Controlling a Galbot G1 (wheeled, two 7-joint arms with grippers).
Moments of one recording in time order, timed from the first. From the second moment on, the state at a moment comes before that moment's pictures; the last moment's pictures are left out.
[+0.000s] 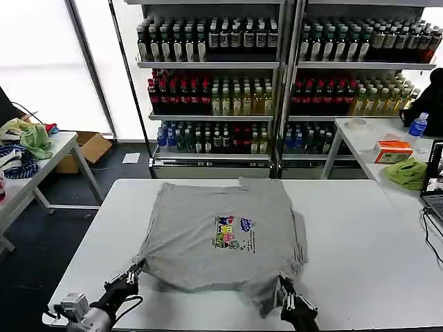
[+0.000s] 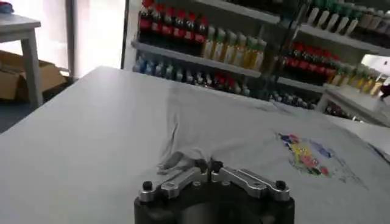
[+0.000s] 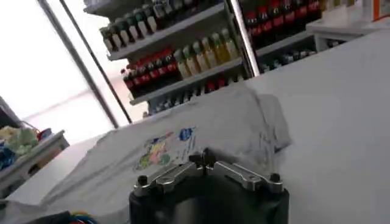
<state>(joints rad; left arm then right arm) 1.63 -1.08 -0.60 -2.14 -0.75 0.38 -0.10 -1.72 1.16 0.31 2.21 0.61 -0.04 0.26</state>
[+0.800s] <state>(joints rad) 1.37 -1.05 -0.50 -2.01 -0.83 0.42 -0.18 -1.42 1.18 0.28 2.06 0.63 -0.10 0.29</state>
